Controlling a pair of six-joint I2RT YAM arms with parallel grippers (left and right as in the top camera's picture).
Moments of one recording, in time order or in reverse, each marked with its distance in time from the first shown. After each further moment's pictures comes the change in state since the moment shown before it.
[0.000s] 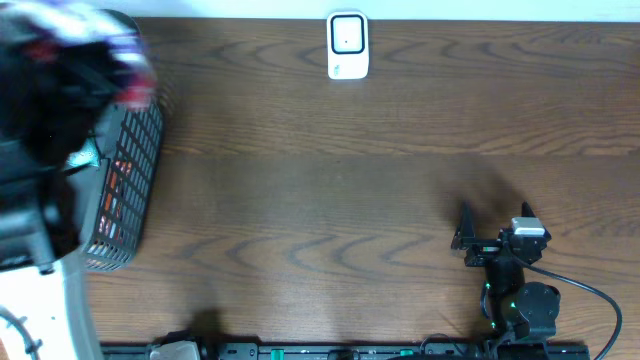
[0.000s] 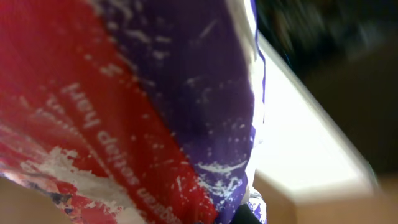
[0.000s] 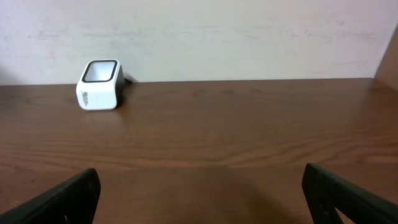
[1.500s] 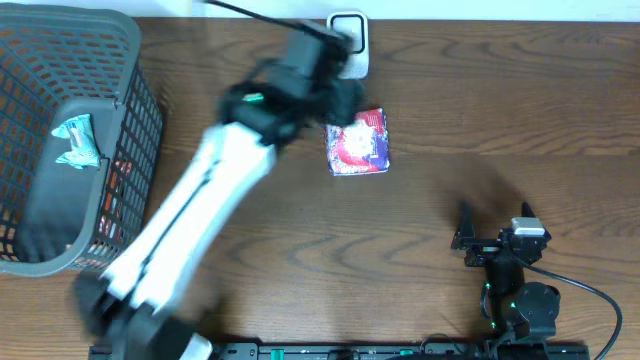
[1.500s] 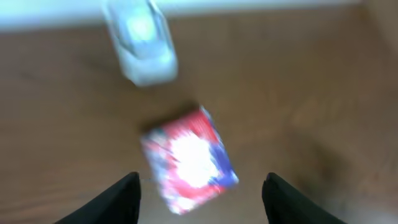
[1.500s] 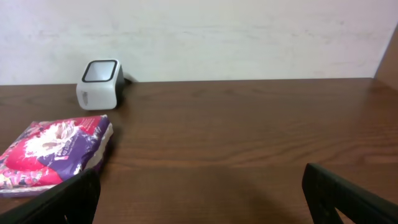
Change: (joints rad) left arm -0.652 0.410 0.000 0.072 -0.268 0.419; right arm 0.000 0.000 0.000 0.000 0.000 0.000
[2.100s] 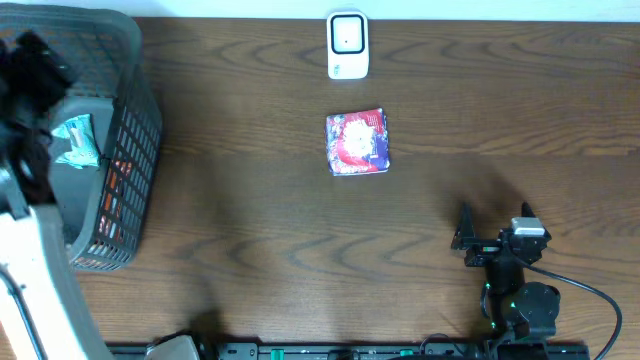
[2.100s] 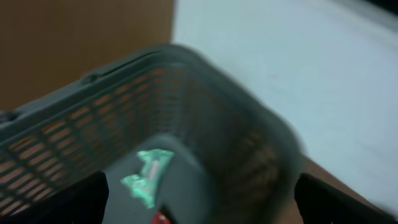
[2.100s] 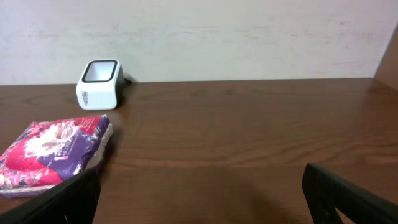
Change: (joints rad) left arm 0.876 -0.295 0.006 -0.068 -0.226 -0.044; right arm 0.000 0.000 0.000 0.000 0.000 0.000
